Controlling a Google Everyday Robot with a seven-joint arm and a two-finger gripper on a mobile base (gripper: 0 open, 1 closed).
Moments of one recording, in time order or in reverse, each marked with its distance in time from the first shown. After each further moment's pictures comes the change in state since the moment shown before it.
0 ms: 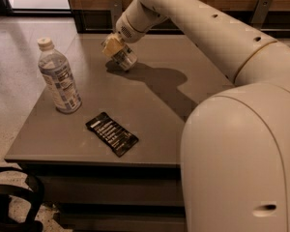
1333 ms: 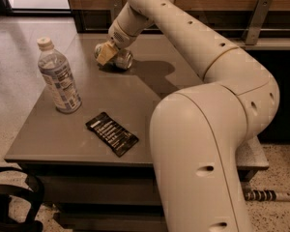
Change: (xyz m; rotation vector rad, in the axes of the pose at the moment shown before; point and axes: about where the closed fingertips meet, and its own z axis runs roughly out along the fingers) arm -0.002 0.004 0.049 -0.129 0.049 -0.018
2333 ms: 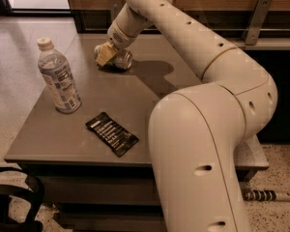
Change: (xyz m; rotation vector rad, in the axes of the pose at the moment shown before) arm 0.000 0.002 0.005 -0.008 0.005 0.000
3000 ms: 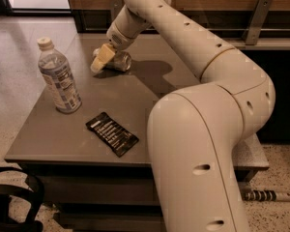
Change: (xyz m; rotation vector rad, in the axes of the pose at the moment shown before) arm 0.000 0.001 0.003 -0.005 0.003 0.000
